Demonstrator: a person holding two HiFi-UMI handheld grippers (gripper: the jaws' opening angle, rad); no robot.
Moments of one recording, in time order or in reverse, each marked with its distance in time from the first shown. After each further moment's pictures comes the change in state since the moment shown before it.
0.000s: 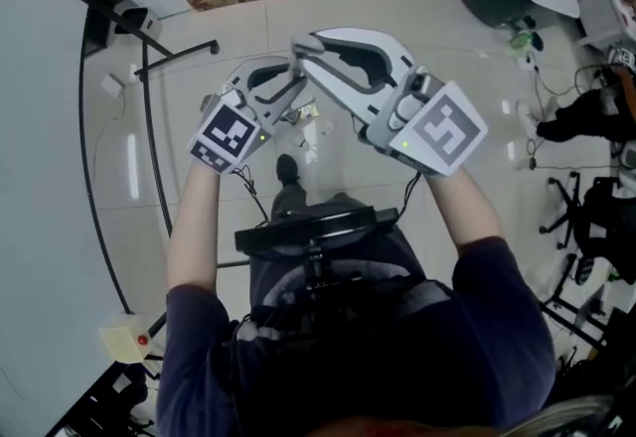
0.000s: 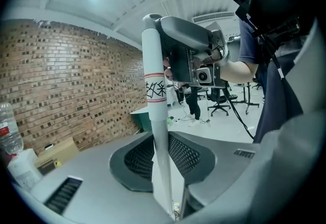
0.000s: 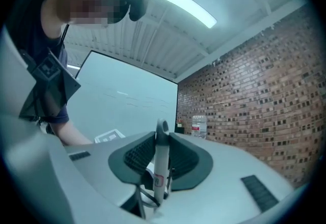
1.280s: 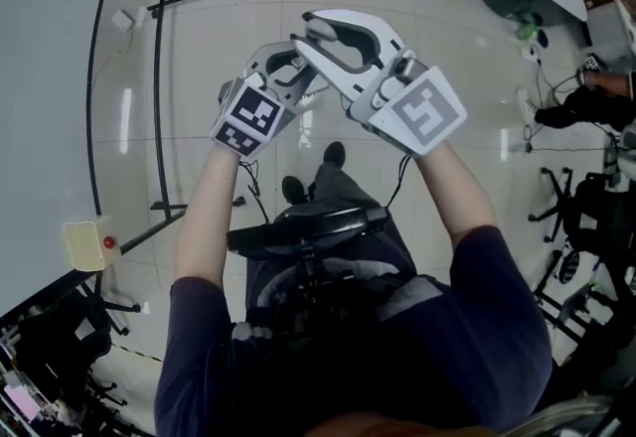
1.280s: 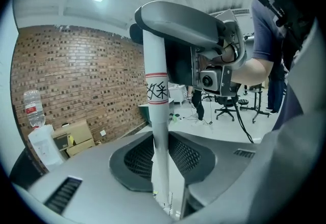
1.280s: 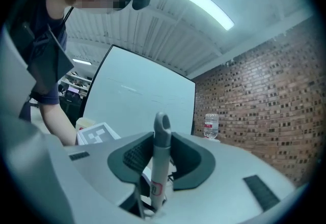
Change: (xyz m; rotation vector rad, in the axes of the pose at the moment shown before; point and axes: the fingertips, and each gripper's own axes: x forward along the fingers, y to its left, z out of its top) left arm -0.104 -0.175 -0.029 -0.131 0.041 0.163; right arm -0.041 0.202 -0.006 -0.059 0.045 0.046
